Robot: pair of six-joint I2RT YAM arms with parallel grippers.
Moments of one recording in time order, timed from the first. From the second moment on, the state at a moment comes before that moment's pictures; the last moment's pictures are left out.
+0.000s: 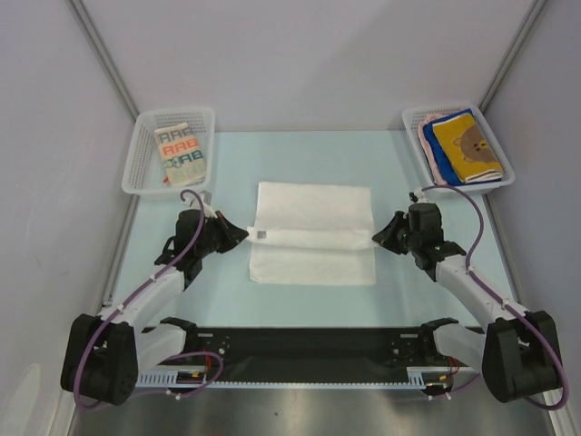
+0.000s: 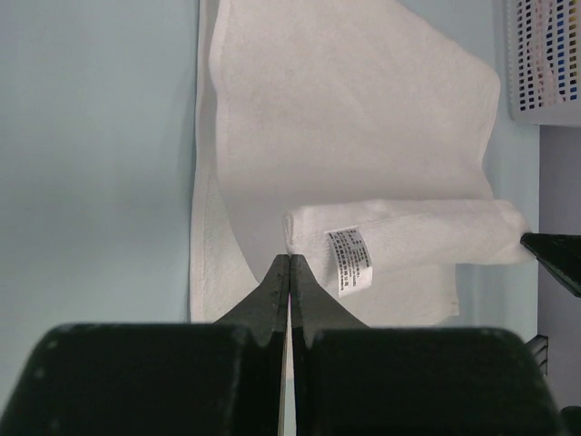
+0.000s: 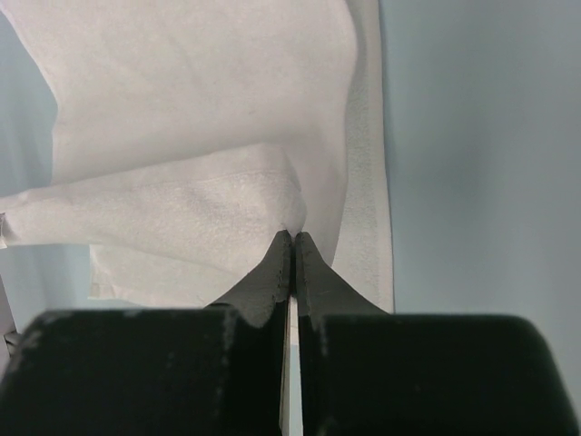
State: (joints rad) left arm -0.23 1.06 0.46 0.08 0.24 -0.71; right arm 0.23 1.10 0.57 -0.15 -0.16 0.65
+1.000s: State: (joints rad) left arm -0.23 1.03 0.33 0.05 0.30 -0.76; right arm 0.24 1.06 0.46 -0.18 -0.16 0.70
